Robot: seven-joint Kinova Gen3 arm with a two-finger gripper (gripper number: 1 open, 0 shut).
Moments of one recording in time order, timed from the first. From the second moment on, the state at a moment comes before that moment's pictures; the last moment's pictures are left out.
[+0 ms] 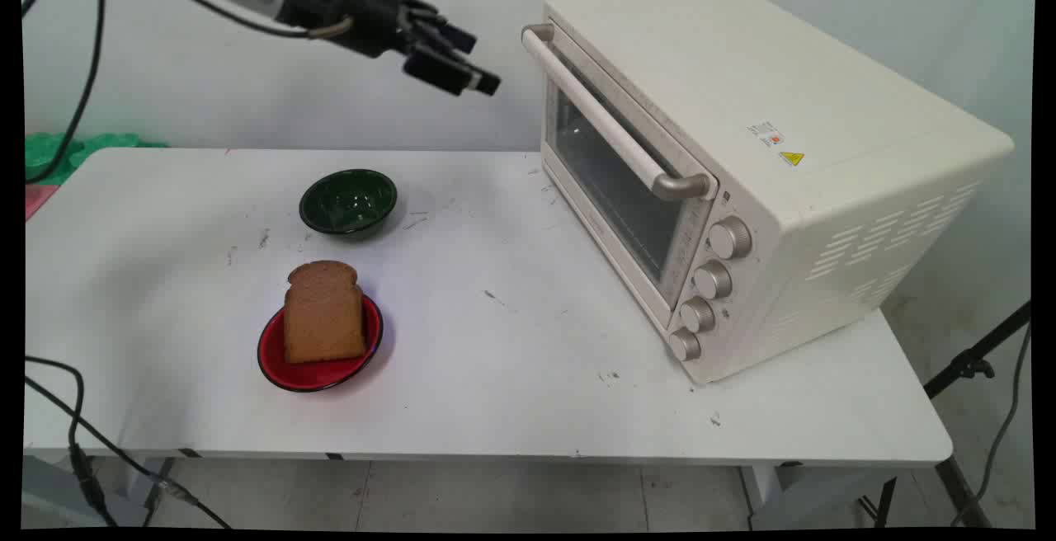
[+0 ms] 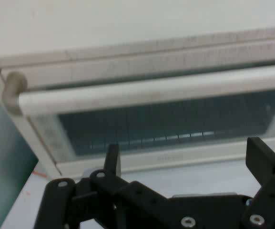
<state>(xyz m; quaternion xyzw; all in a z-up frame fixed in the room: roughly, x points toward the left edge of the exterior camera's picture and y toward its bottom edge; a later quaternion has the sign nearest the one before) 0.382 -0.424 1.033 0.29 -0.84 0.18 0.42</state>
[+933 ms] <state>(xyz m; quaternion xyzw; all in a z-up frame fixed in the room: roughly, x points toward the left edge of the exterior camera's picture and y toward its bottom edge) 0.311 -0.486 1.040 0.29 -0.85 0.20 0.39</state>
